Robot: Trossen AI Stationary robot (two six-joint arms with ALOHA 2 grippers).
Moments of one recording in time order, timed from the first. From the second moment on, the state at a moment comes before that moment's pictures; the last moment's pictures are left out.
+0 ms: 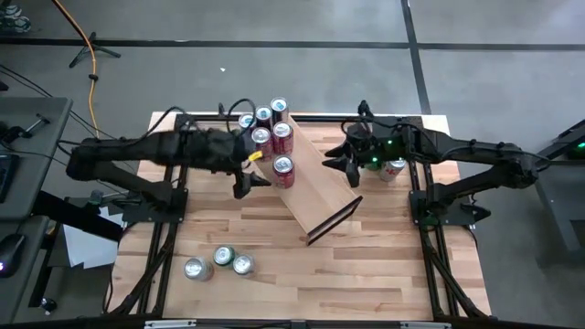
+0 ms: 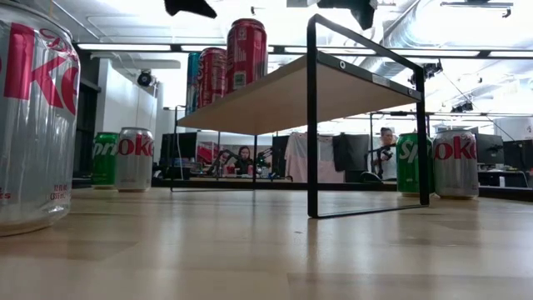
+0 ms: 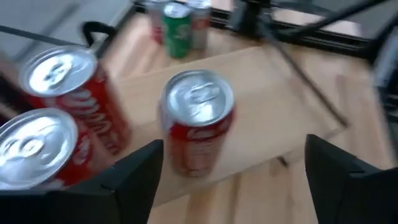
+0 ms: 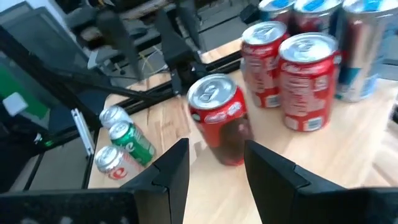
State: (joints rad) left arm 0.01 1.19 1.27 -0.70 -0.18 -0.18; right arm -0.13 1.17 1.18 -0.40 -0.08 0.33
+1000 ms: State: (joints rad) left arm -0.08 1.38 1.15 -0.52 -0.73 -0.31; right arm 0.00 1.50 1.18 -0.19 -0.08 0.31
